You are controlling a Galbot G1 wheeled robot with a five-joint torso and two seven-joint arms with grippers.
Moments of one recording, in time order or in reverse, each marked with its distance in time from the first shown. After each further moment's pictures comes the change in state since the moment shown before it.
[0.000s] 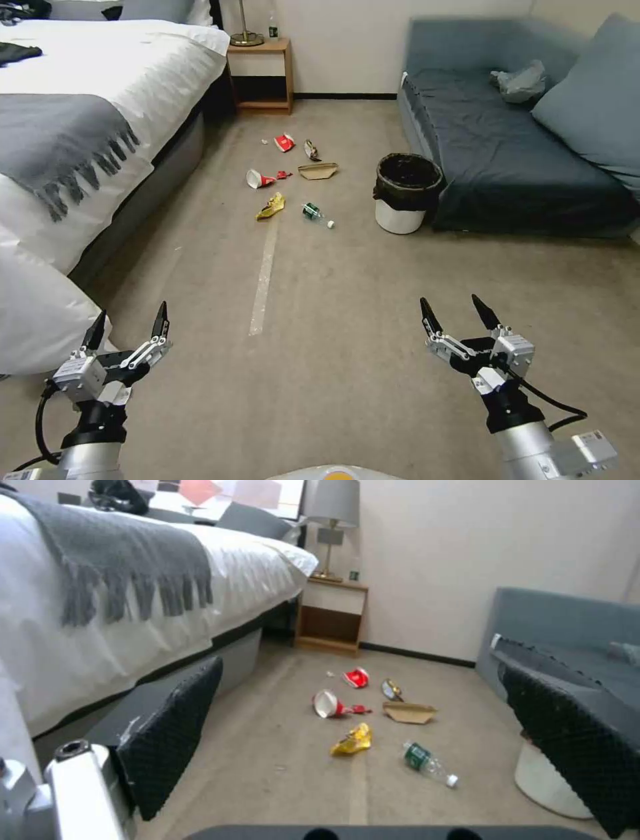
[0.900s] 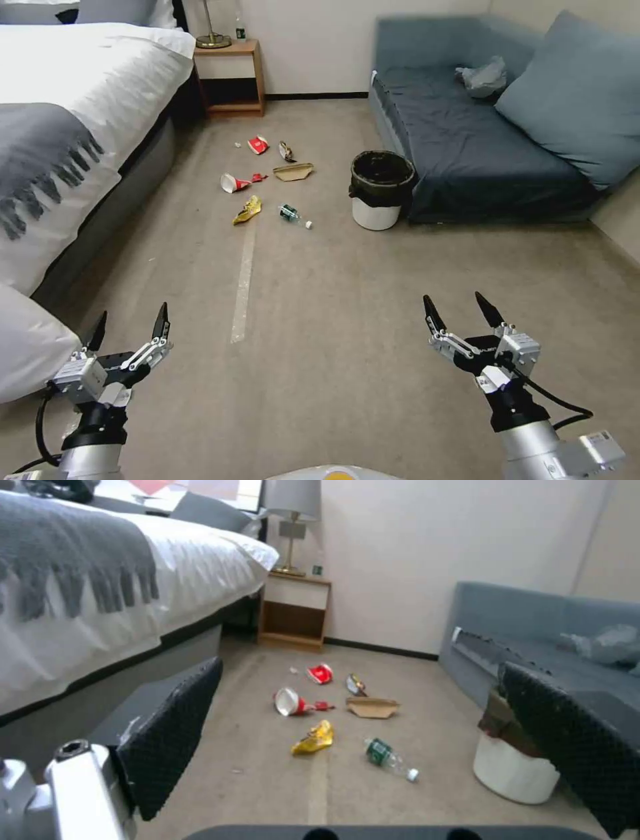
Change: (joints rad) left arm 0.004 -0.007 0.000 -0.003 0.001 -0.002 0.005; right arm 0.001 0.001 0.015 0.008 0.007 0.002 -0.012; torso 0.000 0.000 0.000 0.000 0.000
